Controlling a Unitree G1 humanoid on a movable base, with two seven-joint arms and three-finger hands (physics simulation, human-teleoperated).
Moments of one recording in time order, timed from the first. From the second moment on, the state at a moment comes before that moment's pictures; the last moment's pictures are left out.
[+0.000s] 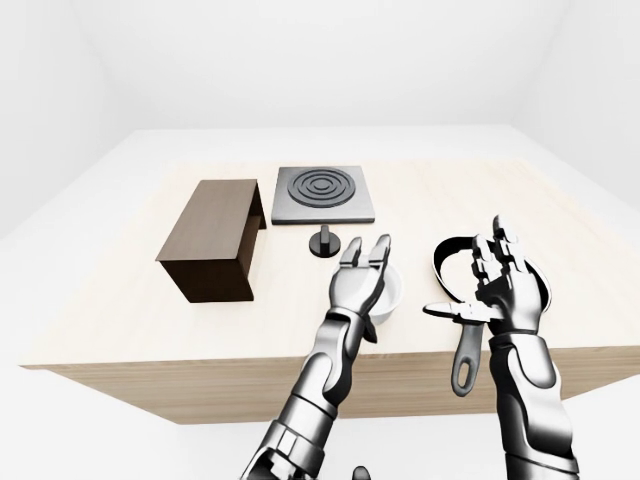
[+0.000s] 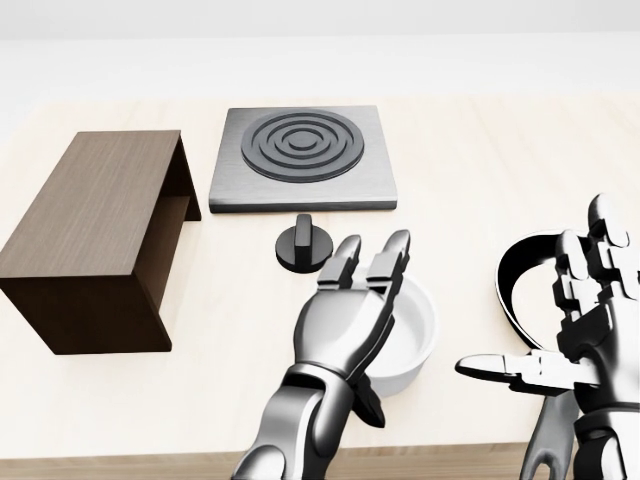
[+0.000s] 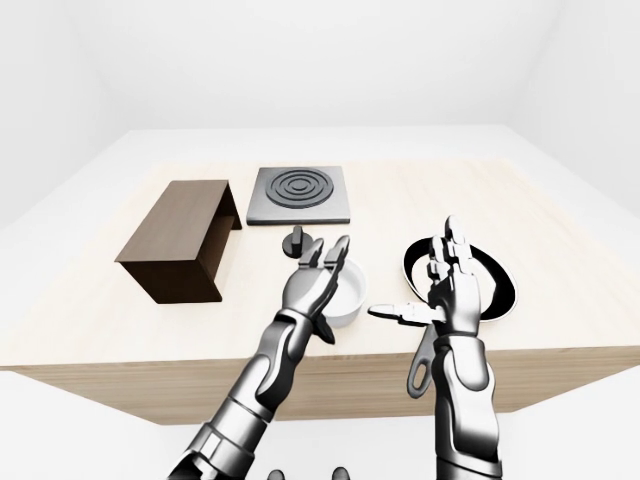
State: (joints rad) left arm -0.36 -0.29 -0.32 0.39 1.23 0.09 0.03; right arm 0.01 -0.10 -0.28 -0.25 0.19 0.05 0.10
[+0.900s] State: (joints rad) left arm -0.52 -0.30 -0.27 0.78 1.19 0.09 0.17; right arm 0.01 -0.10 -0.29 -0.26 0.20 0.06 0.10
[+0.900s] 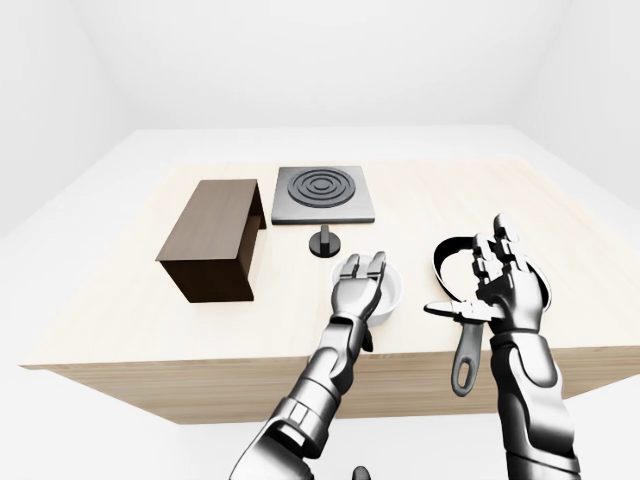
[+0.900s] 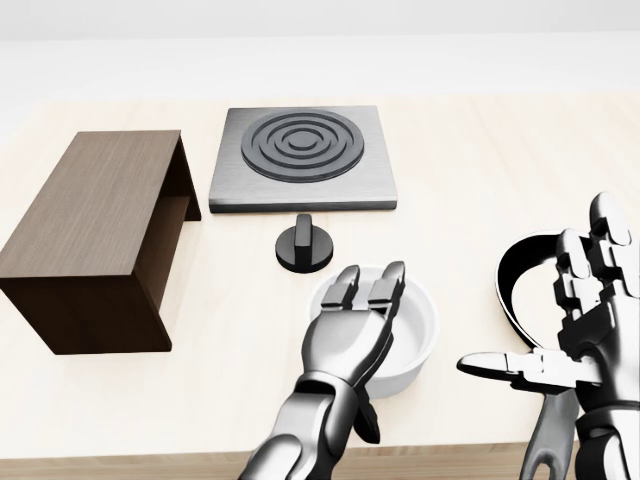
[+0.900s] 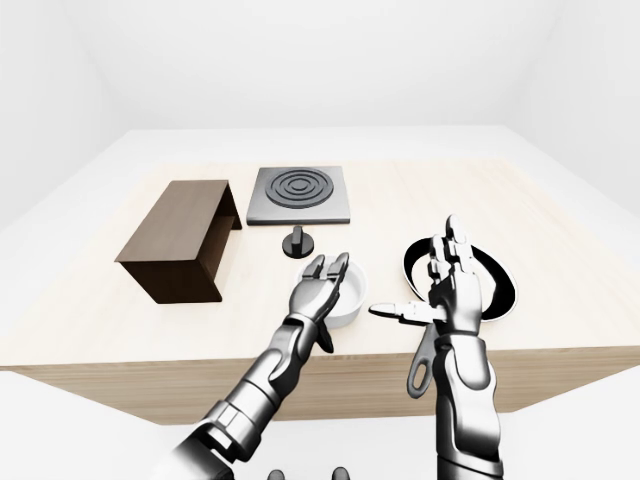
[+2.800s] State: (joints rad) left arm -0.58 -0.19 -0.22 0.57 1.35 0.09 -0.14; right arm 0.04 -0.08 -0.26 -0.28 0.18 0.05 0.12
